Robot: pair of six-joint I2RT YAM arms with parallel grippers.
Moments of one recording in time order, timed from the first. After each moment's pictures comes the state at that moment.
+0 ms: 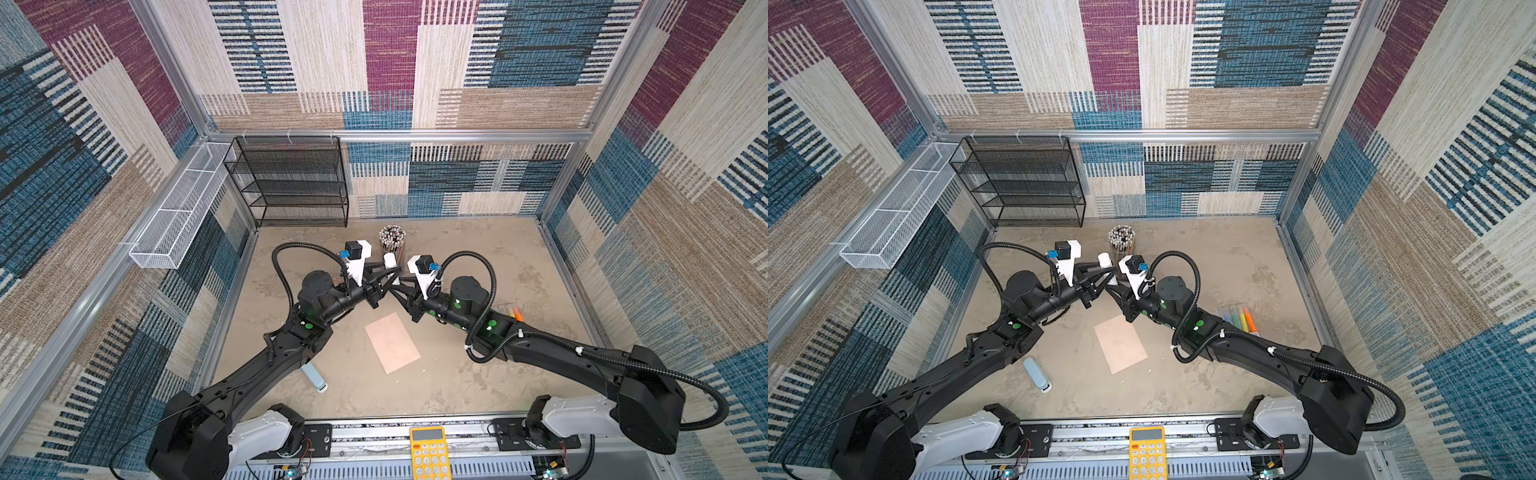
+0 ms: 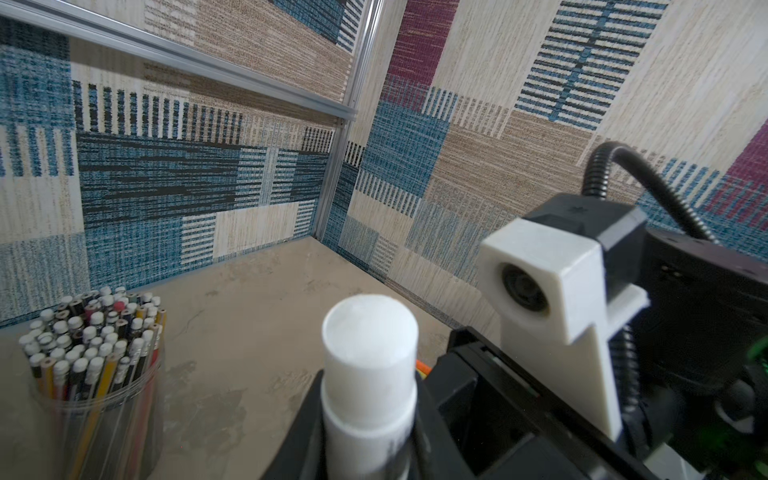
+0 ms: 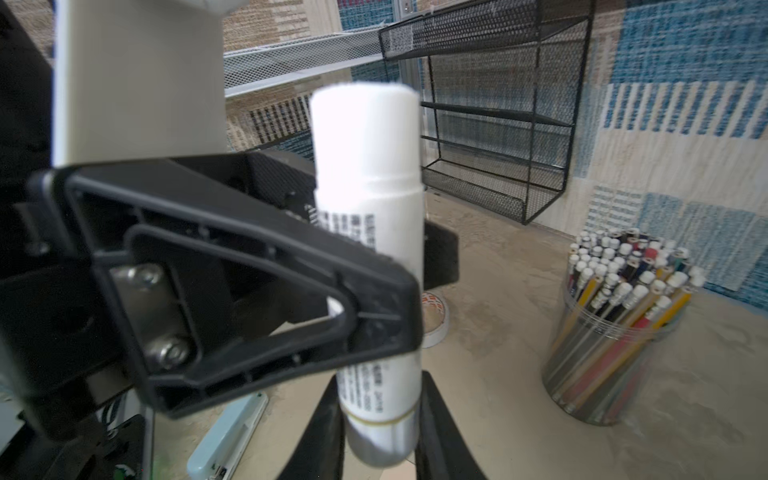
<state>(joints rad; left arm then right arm) -0.55 1.15 0.70 0.53 0.44 -0.33 0.89 1.31 0.81 0.41 -0.05 0.14</state>
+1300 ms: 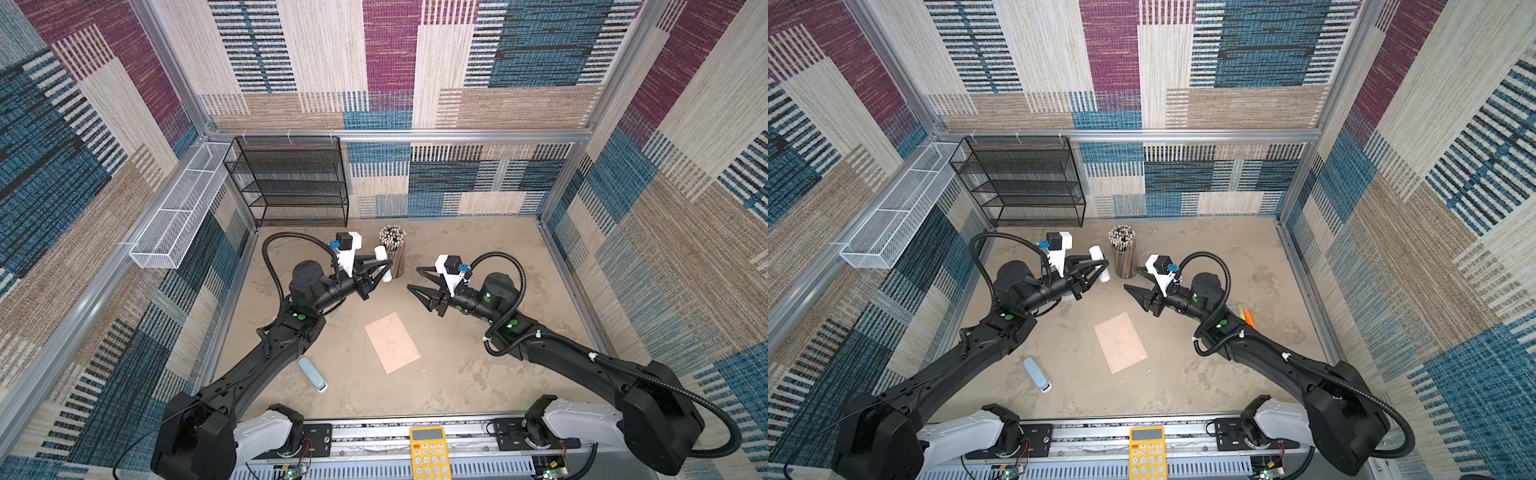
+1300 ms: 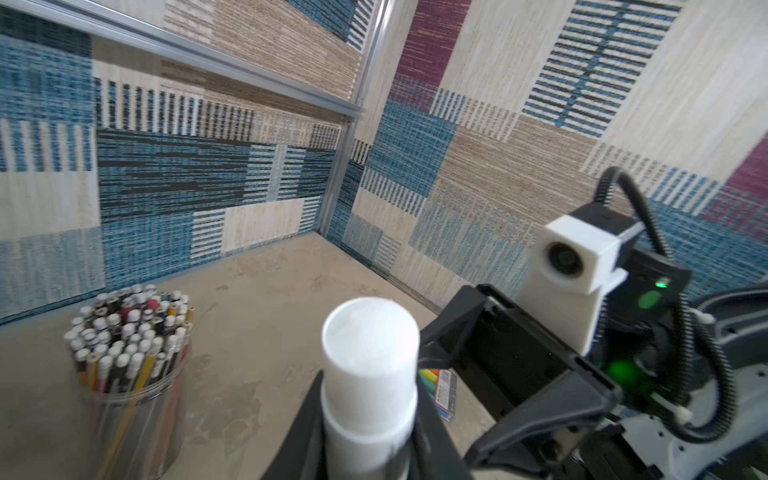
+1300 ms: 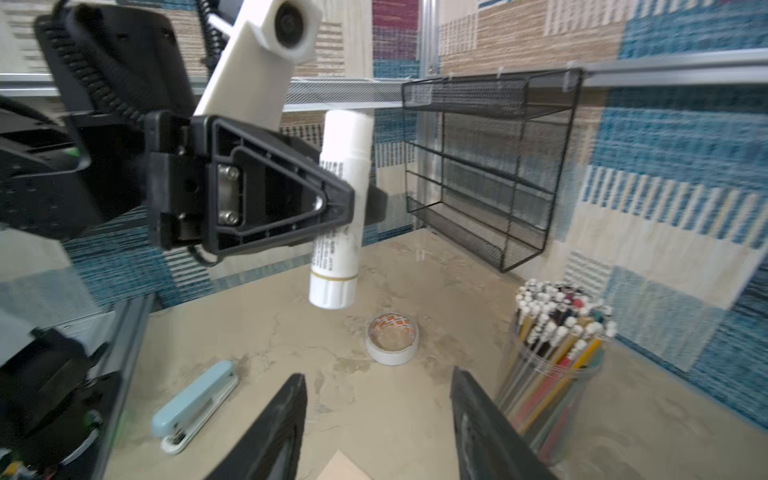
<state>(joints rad) -0.42 1.19 0.77 0.53 0.67 -0.38 0.61 1.25 0.67 0.59 -0.56 0.06</state>
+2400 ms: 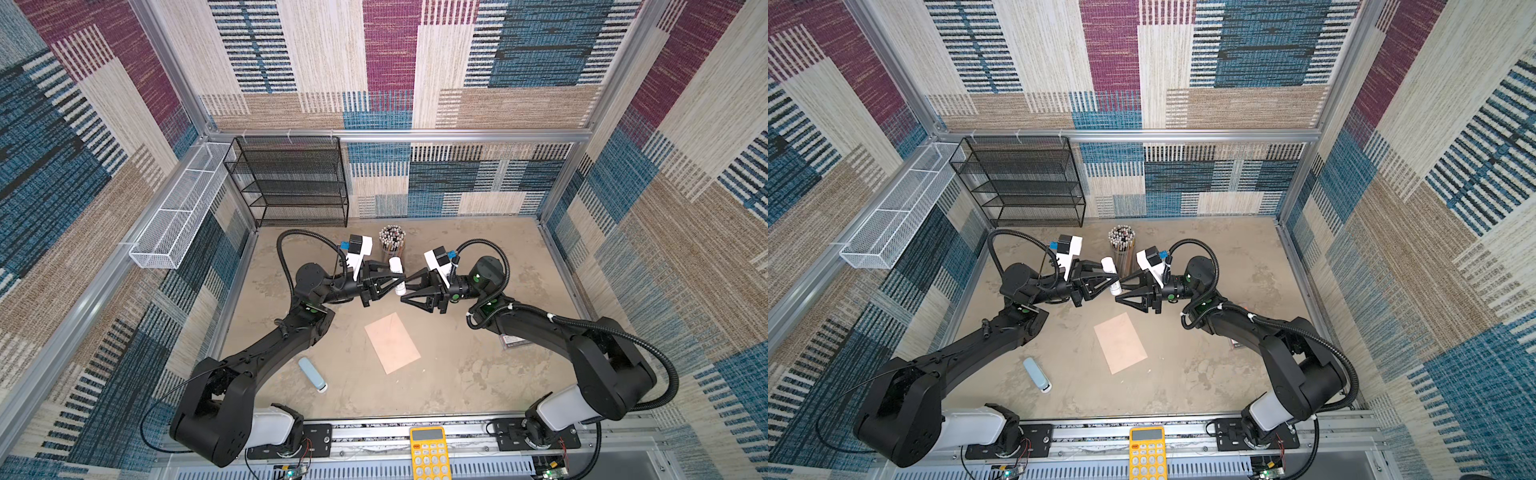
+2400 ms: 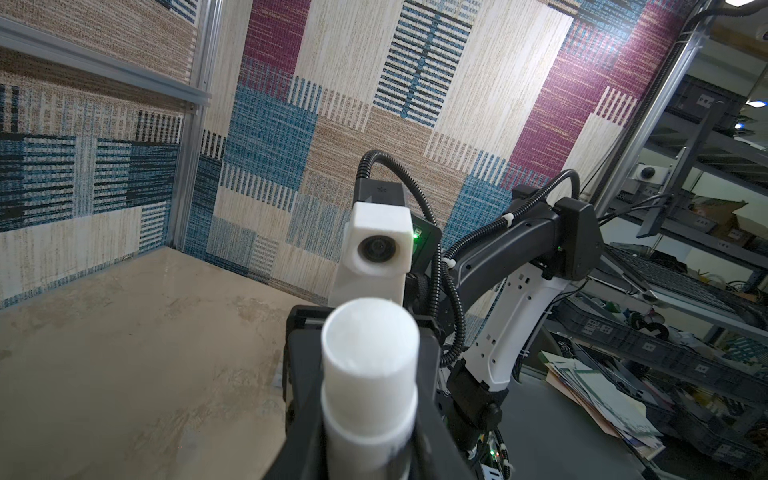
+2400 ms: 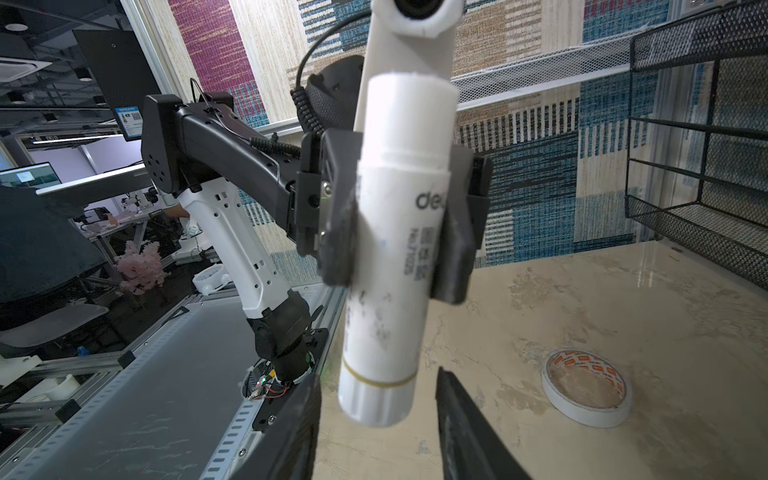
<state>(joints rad) -0.43 1.34 0.76 0.93 1.00 -0.61 0.53 1.53 0.82 0.92 -1.13 0.40</state>
